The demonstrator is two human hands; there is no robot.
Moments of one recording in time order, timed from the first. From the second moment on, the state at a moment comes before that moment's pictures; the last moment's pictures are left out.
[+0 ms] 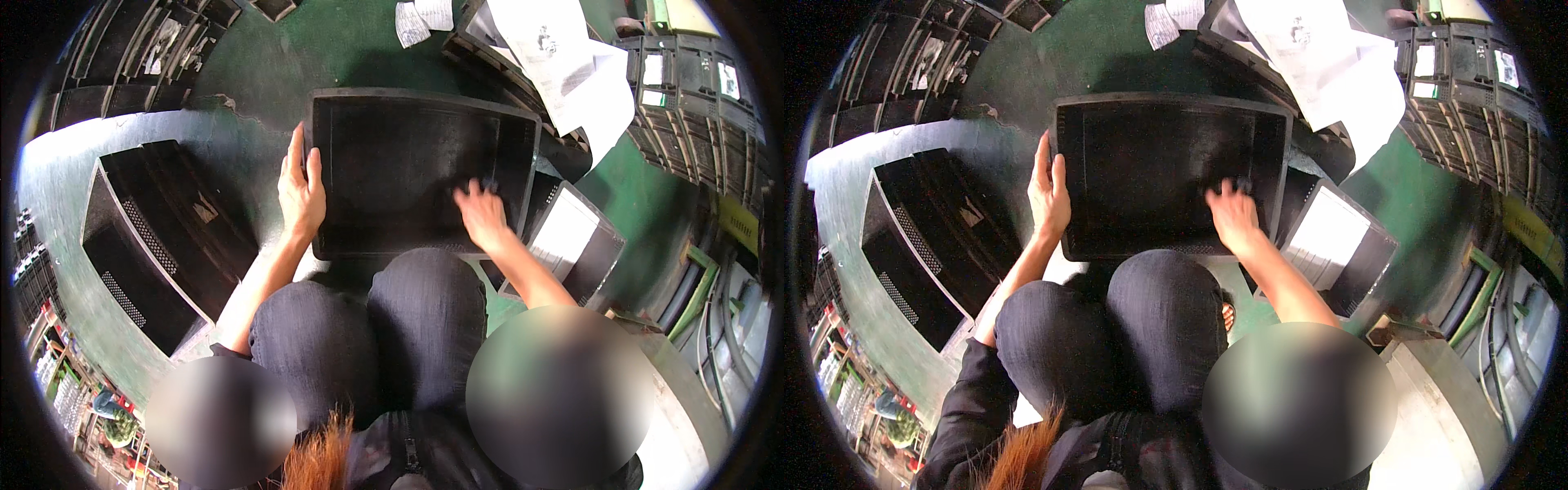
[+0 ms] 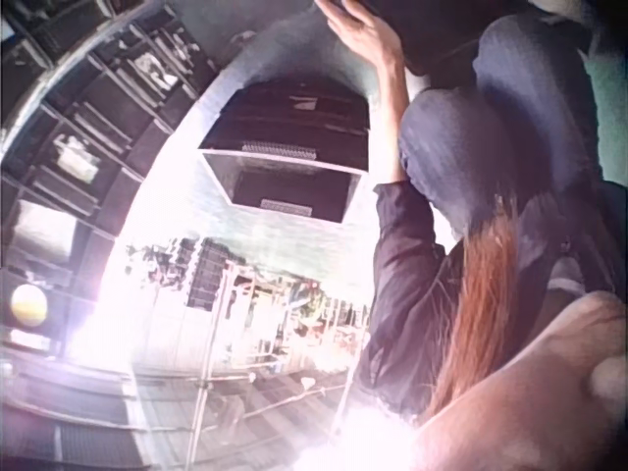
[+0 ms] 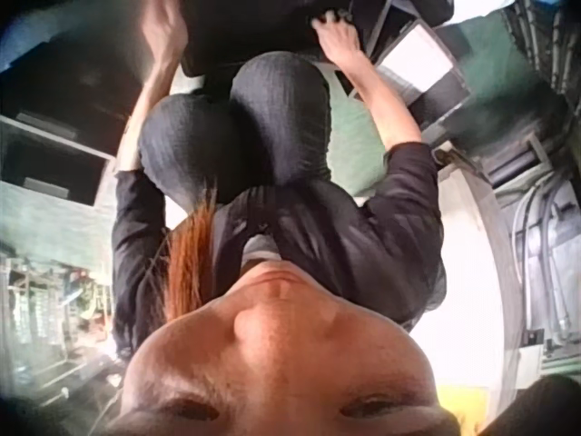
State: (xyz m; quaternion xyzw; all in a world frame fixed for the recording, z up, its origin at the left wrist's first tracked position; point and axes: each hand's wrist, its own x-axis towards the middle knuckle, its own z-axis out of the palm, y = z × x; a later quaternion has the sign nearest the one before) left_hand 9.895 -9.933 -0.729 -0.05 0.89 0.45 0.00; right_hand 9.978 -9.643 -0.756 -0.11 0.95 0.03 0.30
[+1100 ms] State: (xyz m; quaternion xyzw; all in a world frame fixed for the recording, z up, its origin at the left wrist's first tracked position) left_hand 9.889 -9.930 -0.720 0.00 0.92 0.40 0.00; right_hand 9.873 -9.737 -0.809 -0.26 0.96 -0.08 0.00
